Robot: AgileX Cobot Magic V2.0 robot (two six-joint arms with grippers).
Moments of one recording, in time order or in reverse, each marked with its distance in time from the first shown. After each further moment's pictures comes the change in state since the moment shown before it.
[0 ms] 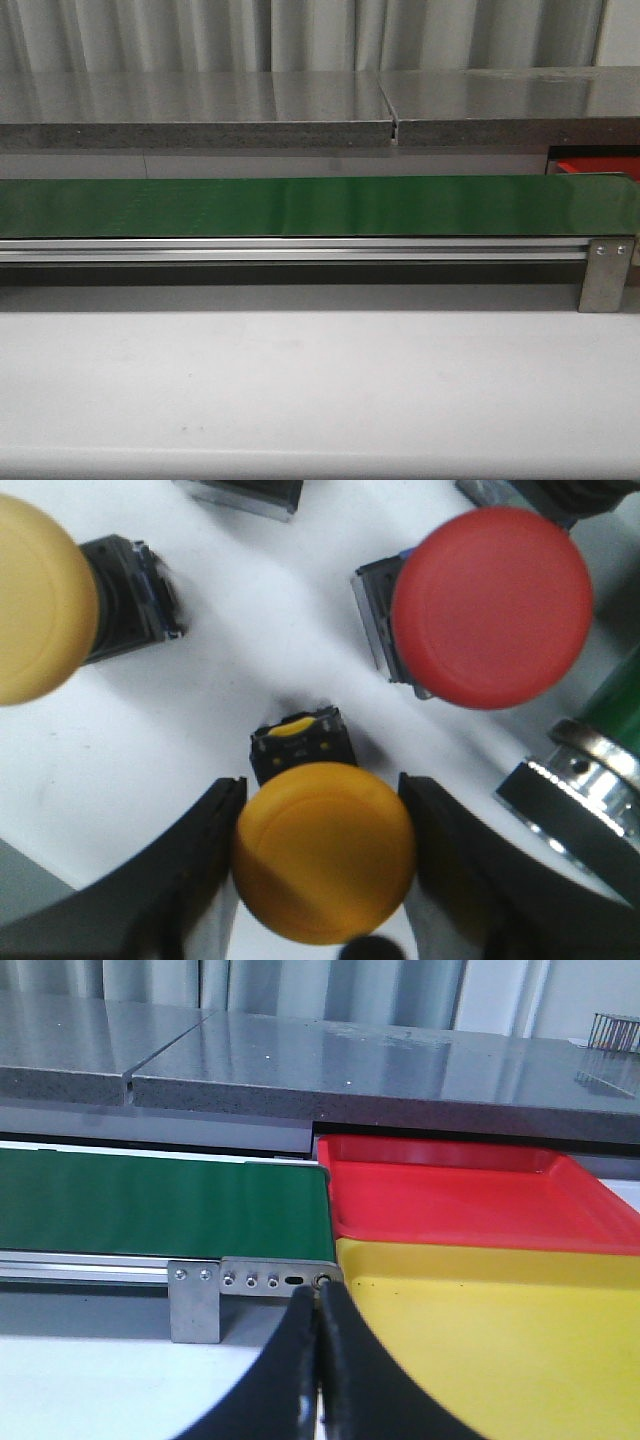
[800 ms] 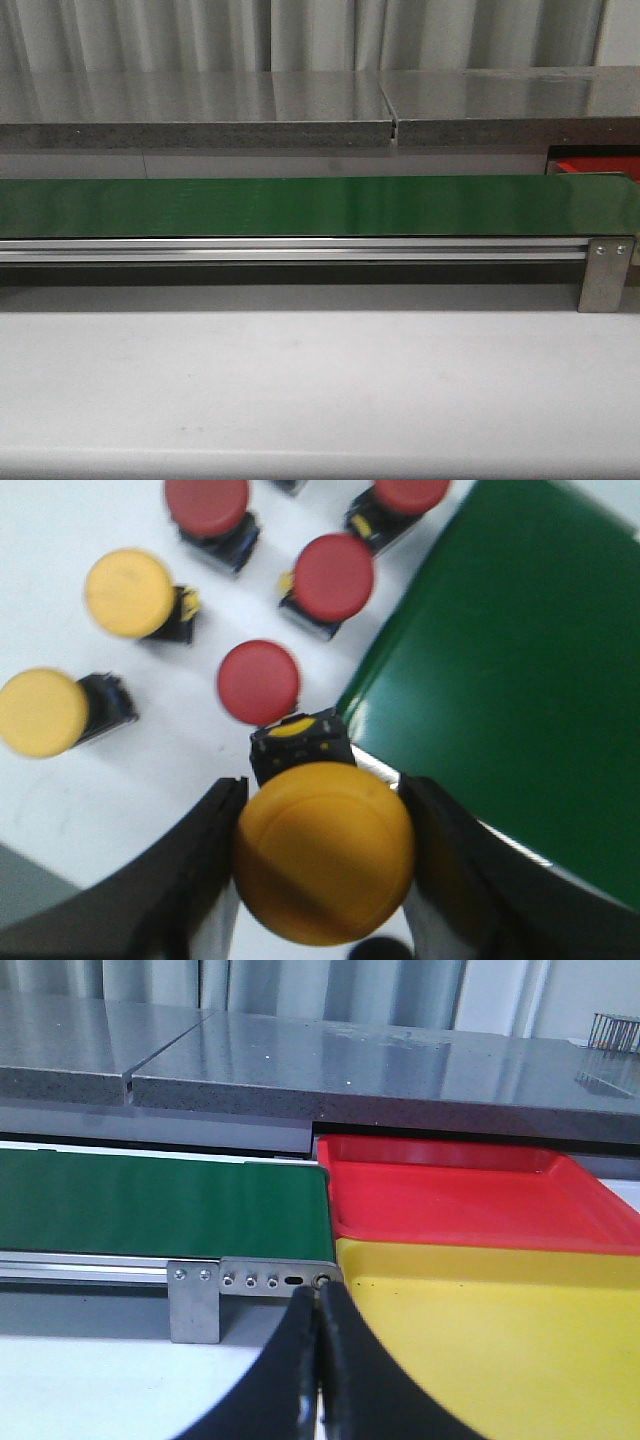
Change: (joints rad) left arm -0.112 -0.174 -0.244 0.002 0.232 0.026; right arm 0.000 0.000 0.000 0.000 0.000 0.000
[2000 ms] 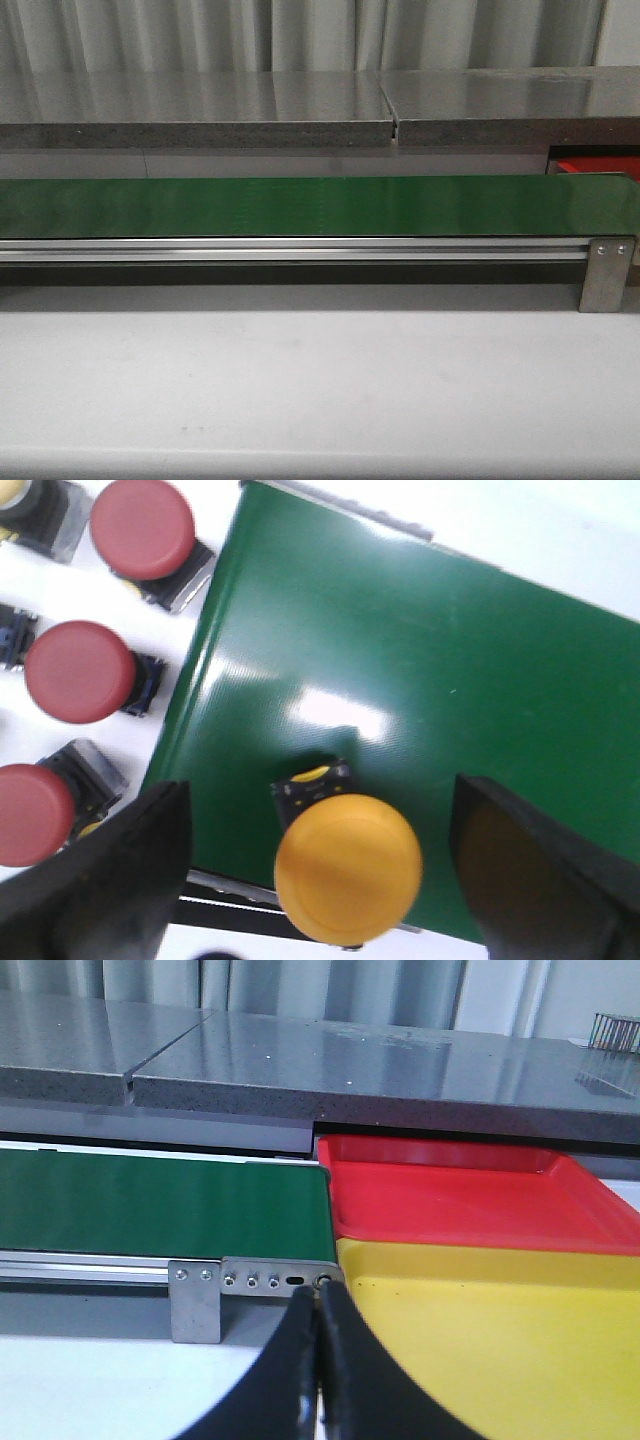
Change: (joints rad) left arm -0.145 0.171 -0.141 -0.078 -0.016 0.088; right arm 0.000 0.000 0.000 0.000 0.000 0.000
